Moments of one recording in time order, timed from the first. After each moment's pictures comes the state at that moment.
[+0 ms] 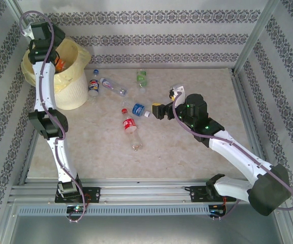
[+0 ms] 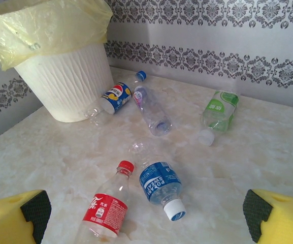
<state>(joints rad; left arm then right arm) 0.23 2.25 2.60 -0.71 -0.17 -0.67 0.53 1.16 0.87 0.02 -0.17 0.16</state>
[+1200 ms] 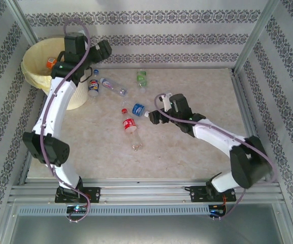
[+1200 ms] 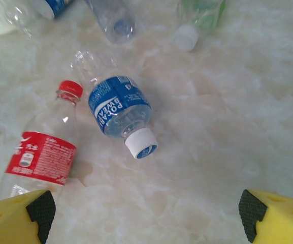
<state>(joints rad) -0.15 1.70 1.93 -0.64 0.04 -0.50 0.53 1.51 0.95 -0.11 -0.11 0.13</state>
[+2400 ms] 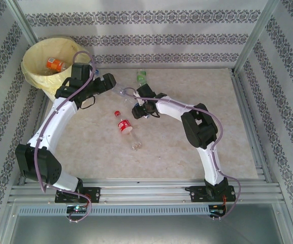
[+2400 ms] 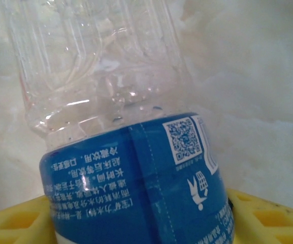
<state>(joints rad) -0.16 1.50 1.43 -0.60 0.16 -0.57 0.60 2.19 1.62 -0.47 -0.06 0.11</state>
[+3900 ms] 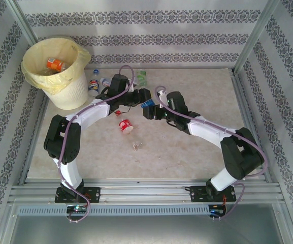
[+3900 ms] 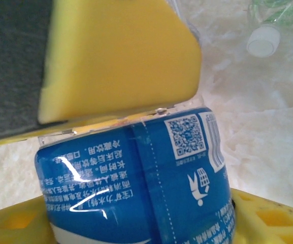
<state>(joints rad) -0.42 1.82 1.35 -0.09 0.54 -0.76 0.52 1.57 0.93 0.11 -0.35 0.40</state>
